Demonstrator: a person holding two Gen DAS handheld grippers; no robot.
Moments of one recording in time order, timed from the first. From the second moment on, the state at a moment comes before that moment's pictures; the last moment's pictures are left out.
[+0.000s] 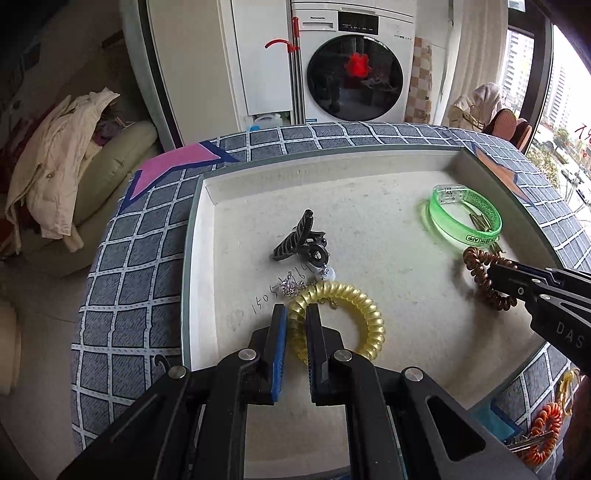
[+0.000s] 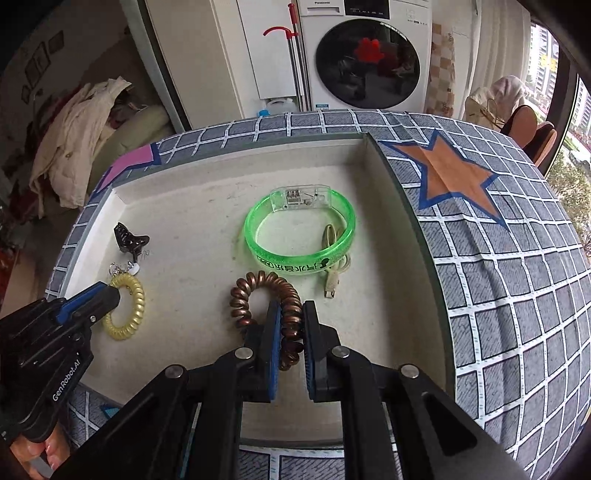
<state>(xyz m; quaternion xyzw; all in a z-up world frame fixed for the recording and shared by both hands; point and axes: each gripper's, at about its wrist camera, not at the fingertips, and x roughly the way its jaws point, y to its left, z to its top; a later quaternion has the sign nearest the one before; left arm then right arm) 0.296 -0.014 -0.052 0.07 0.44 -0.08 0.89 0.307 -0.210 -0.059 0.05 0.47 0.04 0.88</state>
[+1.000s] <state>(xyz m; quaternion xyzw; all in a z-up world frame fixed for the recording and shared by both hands) 0.271 -0.005 -0.020 0.02 0.40 -0.08 0.91 0.268 -0.224 -0.031 0.09 0.44 0.05 0.89</state>
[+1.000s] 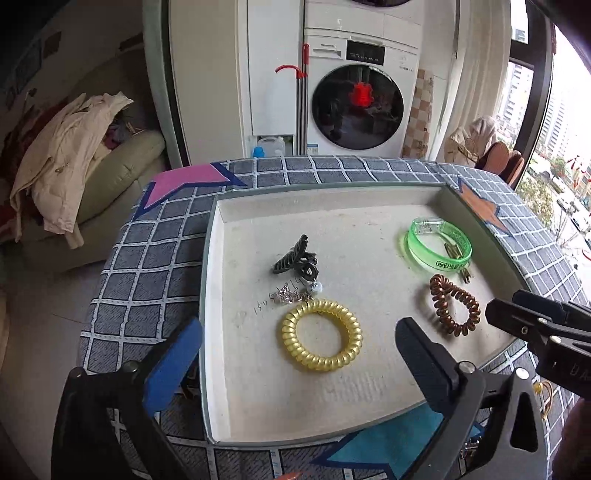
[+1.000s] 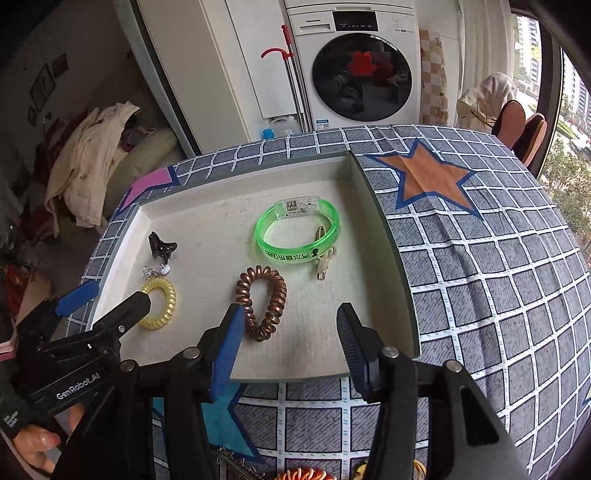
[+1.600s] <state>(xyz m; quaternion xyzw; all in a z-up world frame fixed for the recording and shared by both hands) 0.189 0.025 -0.020 0.02 0.41 -0.05 0.91 0.188 -0.209 -0.024 0.05 0.41 0.08 0.91</state>
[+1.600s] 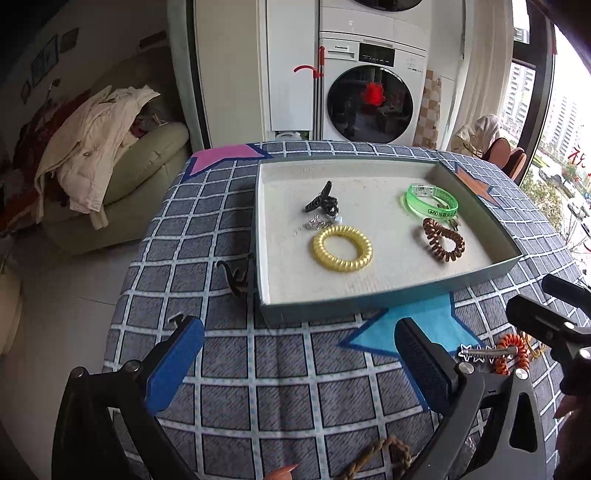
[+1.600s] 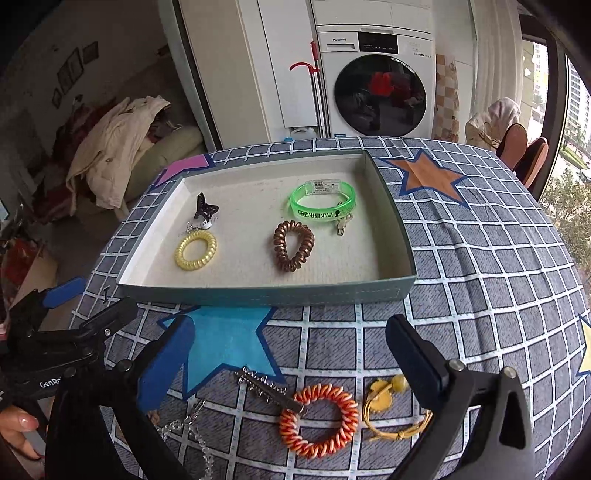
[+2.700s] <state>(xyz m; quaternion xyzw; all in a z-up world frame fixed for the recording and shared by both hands) 0.123 0.043 -0.064 0.03 0.46 -0.06 0.88 0.108 -0.266 -0.050 0.09 0.44 -0.01 0.89</state>
